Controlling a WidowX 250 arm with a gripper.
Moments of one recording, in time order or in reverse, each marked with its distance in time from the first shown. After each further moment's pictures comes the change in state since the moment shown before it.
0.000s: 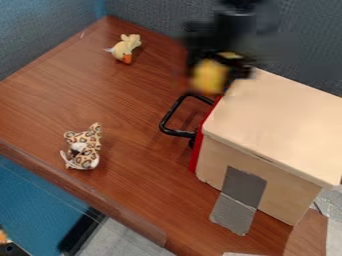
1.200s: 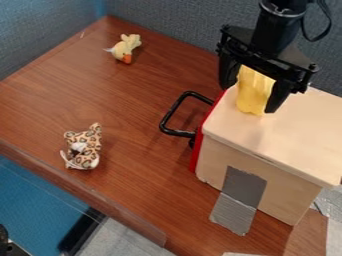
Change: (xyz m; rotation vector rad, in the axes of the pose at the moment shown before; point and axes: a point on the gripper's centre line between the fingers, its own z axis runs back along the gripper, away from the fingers) arm -0.013 -0.093 0.039 -0.075 -0.055 -0.145
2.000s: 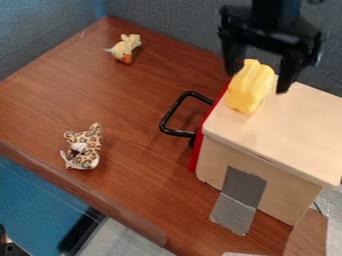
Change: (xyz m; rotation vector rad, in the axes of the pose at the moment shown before) arm 0.001 -0.003 0.020 -0.140 -0.017 0.005
